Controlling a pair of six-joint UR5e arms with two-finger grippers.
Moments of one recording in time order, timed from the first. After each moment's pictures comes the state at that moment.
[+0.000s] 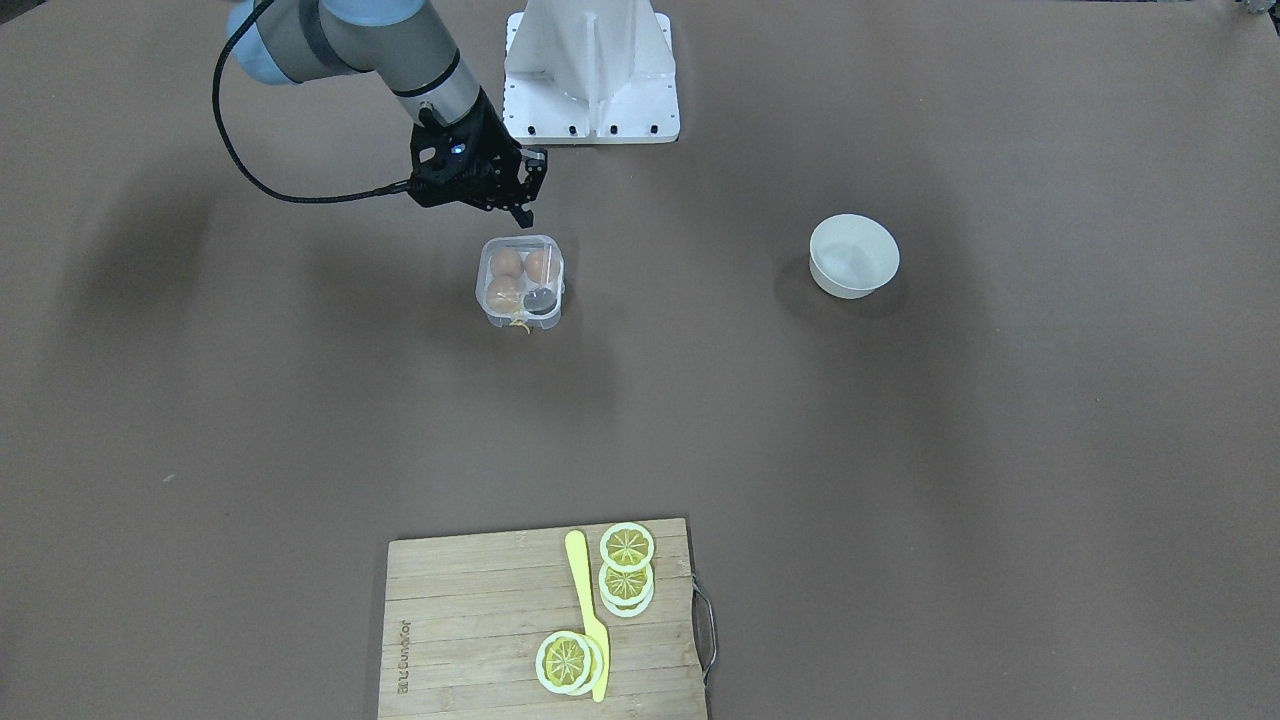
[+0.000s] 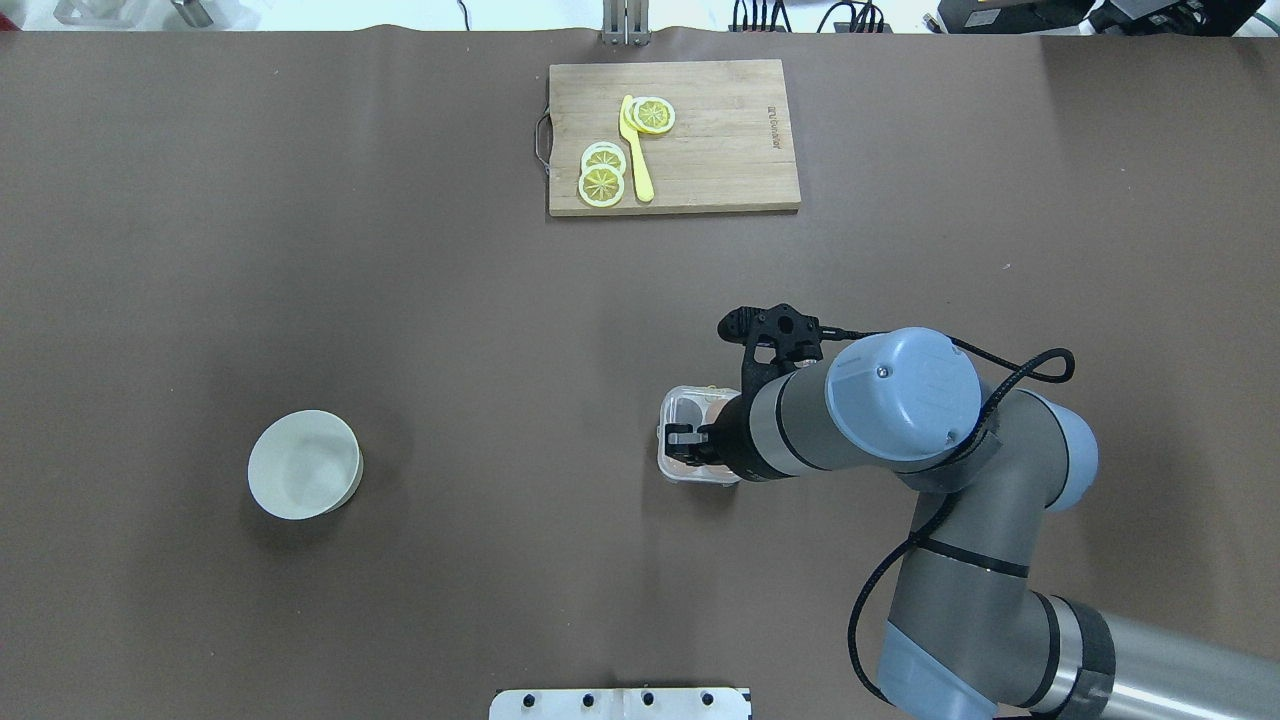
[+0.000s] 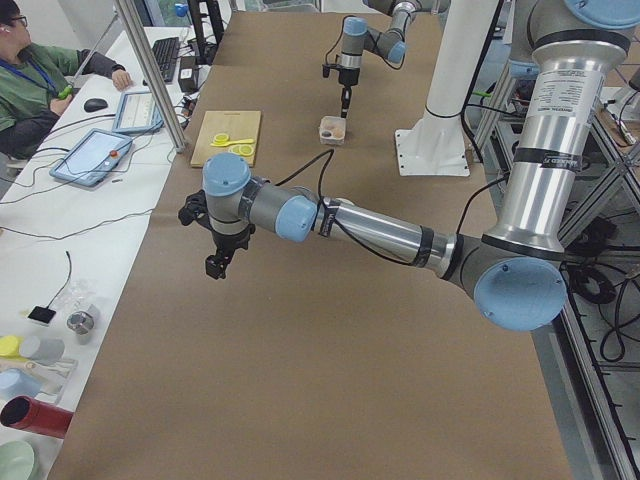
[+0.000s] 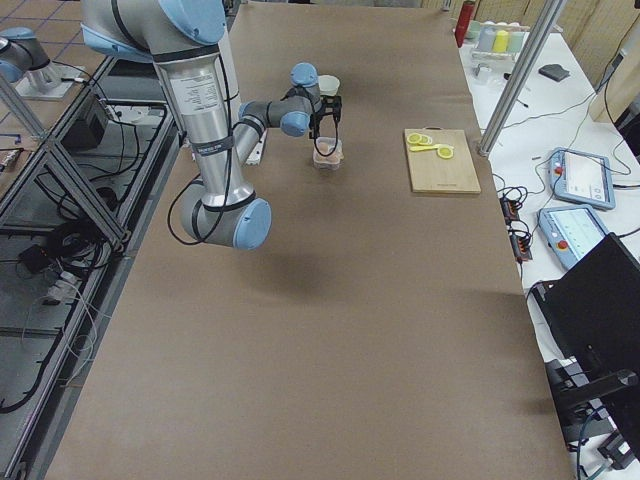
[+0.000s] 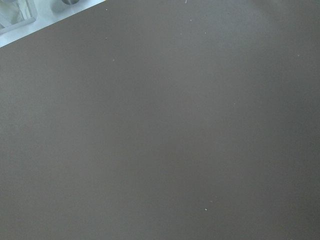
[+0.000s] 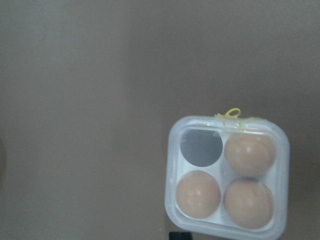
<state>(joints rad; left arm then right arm) -1.48 -1.75 -1.67 -1.67 -2.37 0.11 0.42 -1.13 1.93 -1.26 1.83 1.39</state>
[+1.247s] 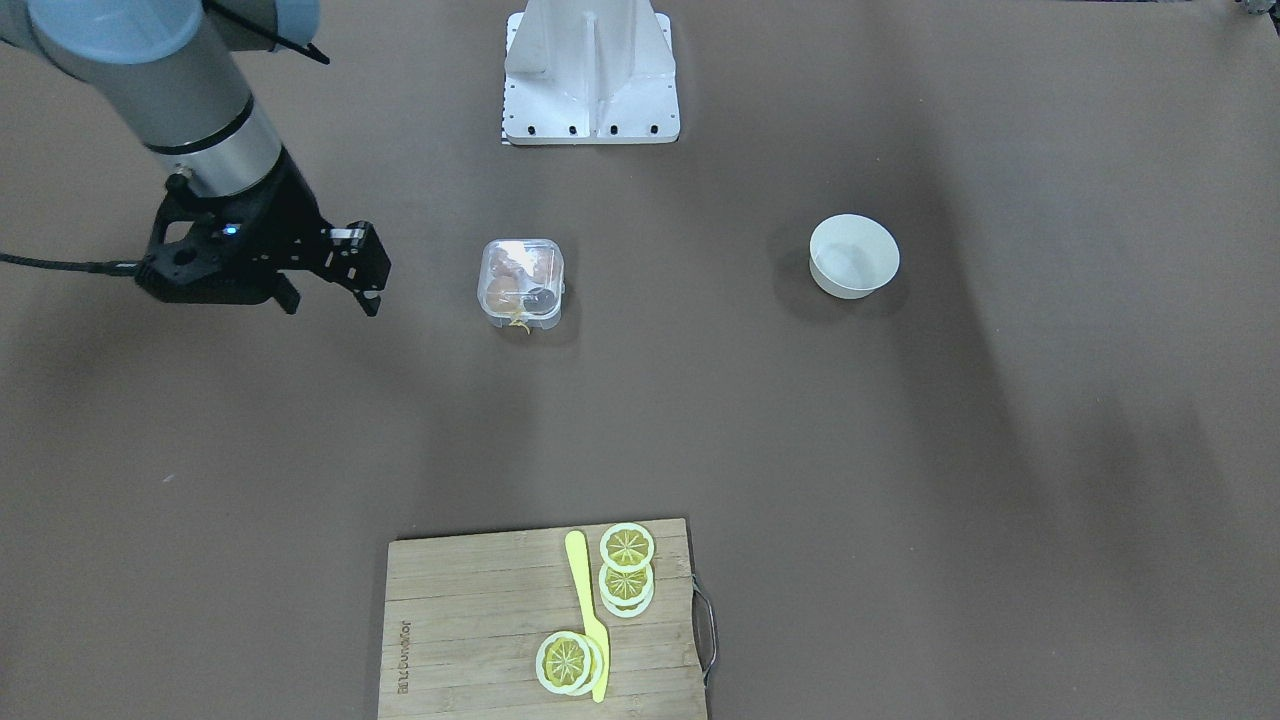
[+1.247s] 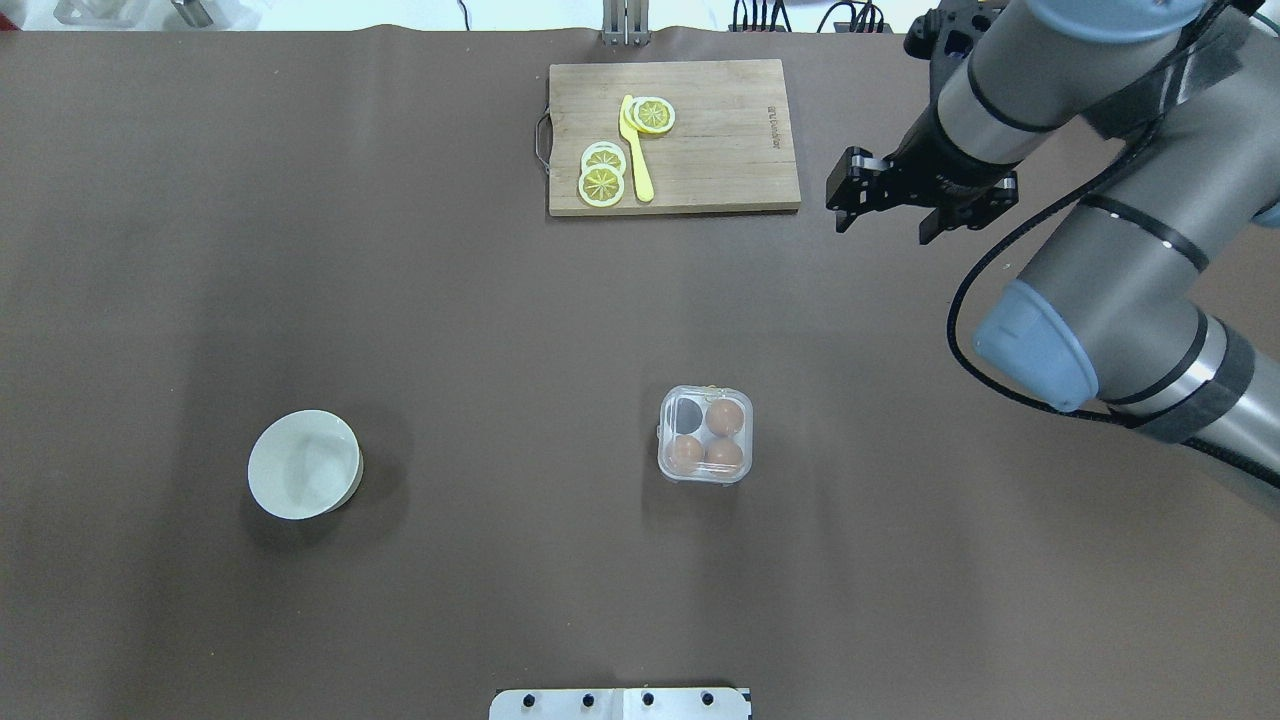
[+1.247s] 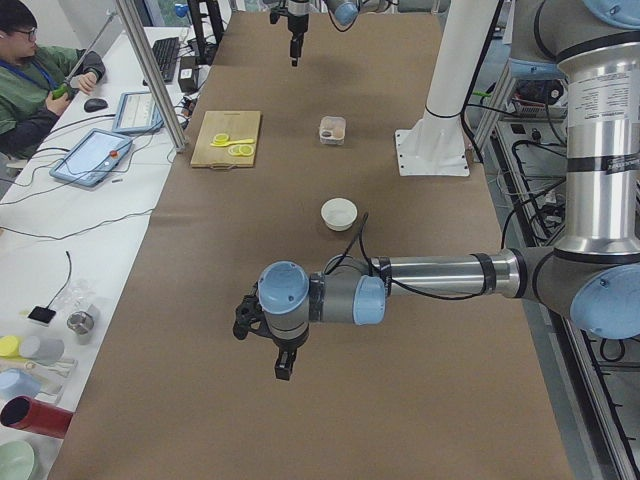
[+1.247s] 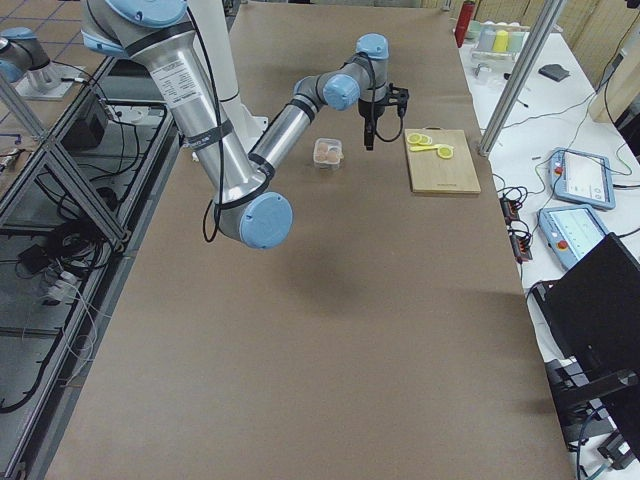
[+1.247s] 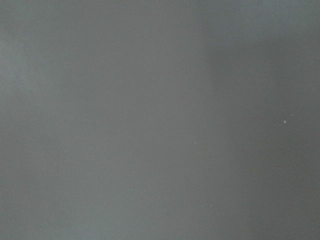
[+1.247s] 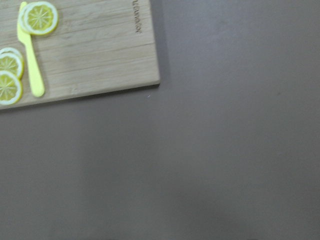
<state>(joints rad) -1.61 -1.46 -1.63 -1.64 -2.37 0.16 0.94 -1.05 1.90 -1.75 2.14 0.97</state>
